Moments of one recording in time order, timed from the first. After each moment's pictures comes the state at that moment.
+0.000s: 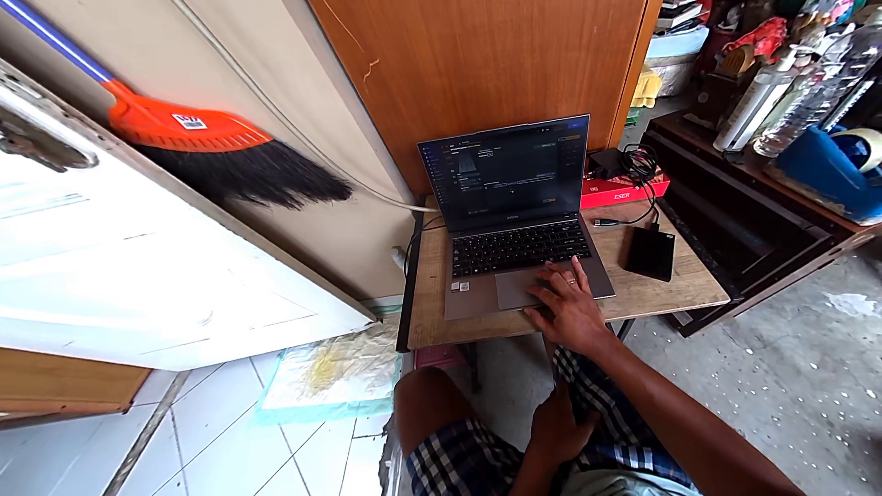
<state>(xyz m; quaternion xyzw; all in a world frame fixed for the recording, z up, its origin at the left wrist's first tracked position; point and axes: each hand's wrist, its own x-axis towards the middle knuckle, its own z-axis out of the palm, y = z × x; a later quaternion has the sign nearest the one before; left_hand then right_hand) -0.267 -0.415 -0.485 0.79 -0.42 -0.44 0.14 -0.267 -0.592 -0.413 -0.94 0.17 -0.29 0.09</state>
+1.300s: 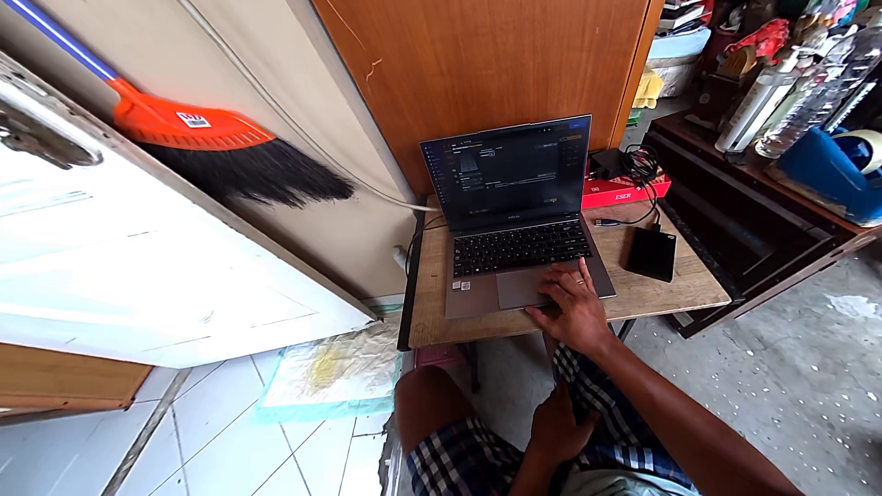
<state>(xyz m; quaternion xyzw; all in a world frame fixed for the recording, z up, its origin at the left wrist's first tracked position) -0.267 -0.414 -0.484 0.78 -0.42 -0.43 0.14 -0.269 -0.592 -0.418 -0.90 0.19 -0.38 0.11</state>
